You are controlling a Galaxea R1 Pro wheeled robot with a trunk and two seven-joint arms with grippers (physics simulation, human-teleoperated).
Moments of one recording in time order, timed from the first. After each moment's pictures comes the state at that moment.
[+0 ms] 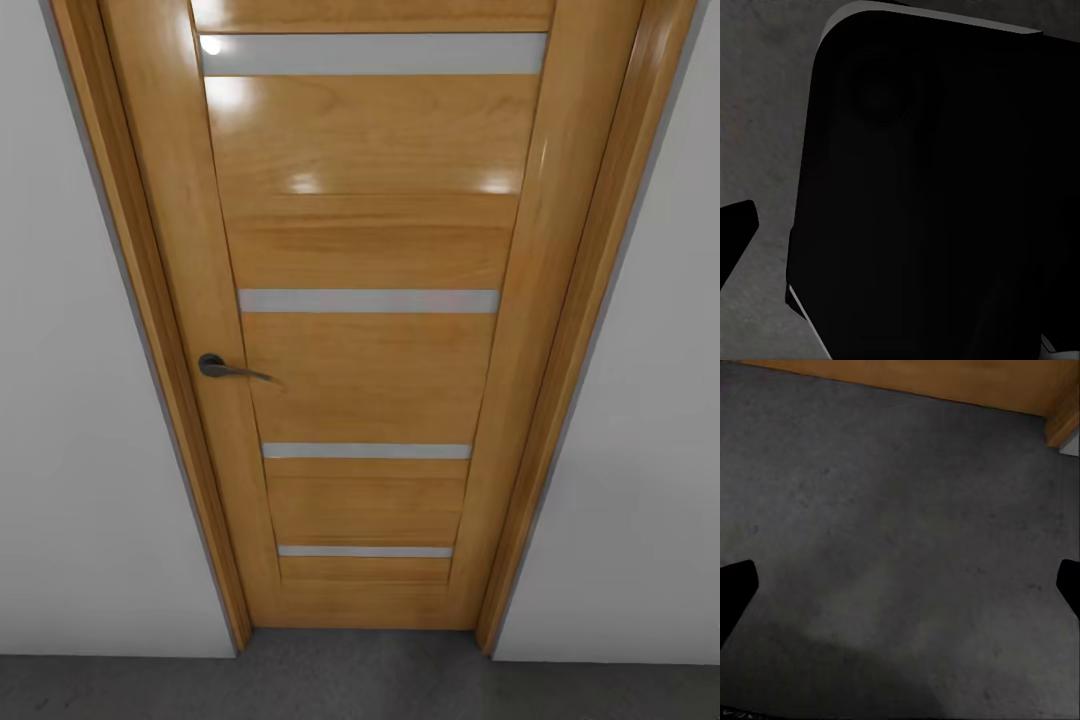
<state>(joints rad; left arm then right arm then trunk) 0.00 -0.02 0.01 -0.03 0.21 -0.04 0.01 0.00 0.11 0.00 -0.60 0.22 -0.11 0.00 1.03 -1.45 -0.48</state>
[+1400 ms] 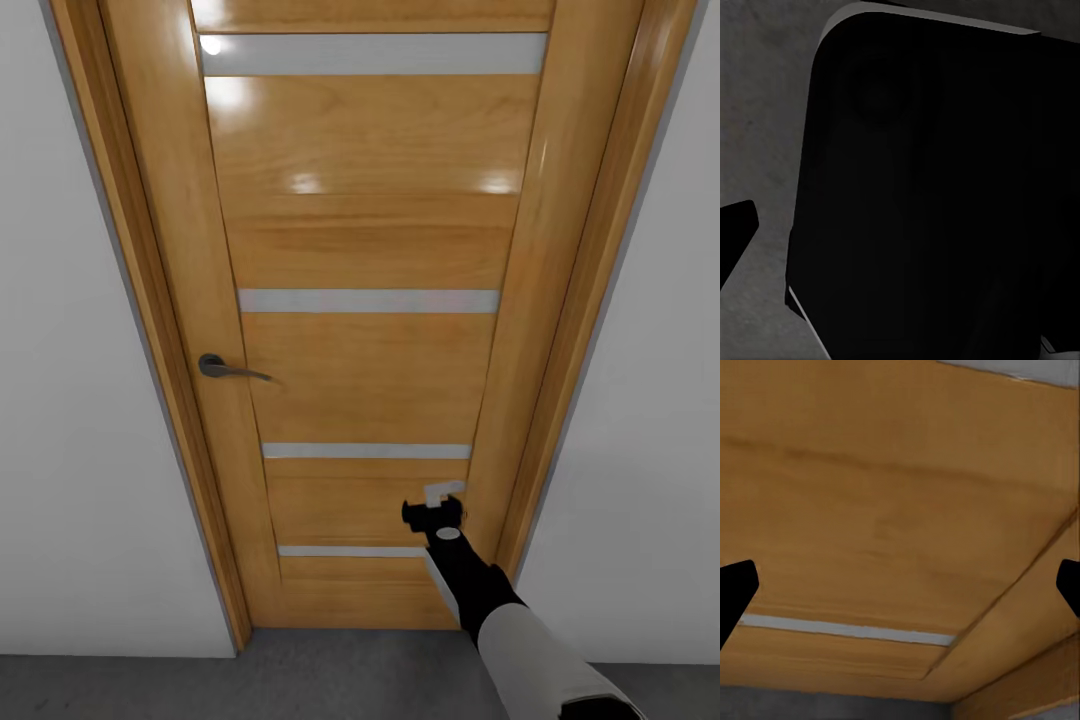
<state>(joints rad) 0.00 -0.02 0.01 -0.03 0.20 -0.04 0.01 -0.71 0.17 0.05 -0.52 0.19 0.11 -0.20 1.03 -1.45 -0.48</state>
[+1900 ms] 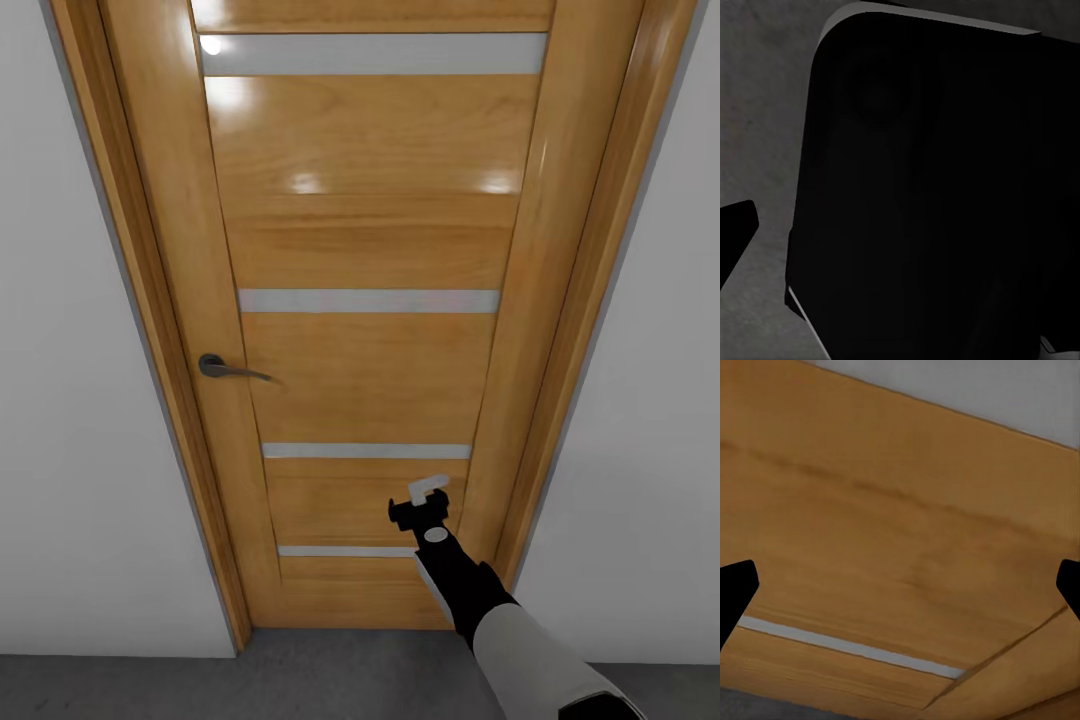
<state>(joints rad) 0.00 -0.02 0.01 -0.03 0.20 -0.04 0.01 -0.71 0.17 0.19 -0.54 0.19 0.09 -0.19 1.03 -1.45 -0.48</state>
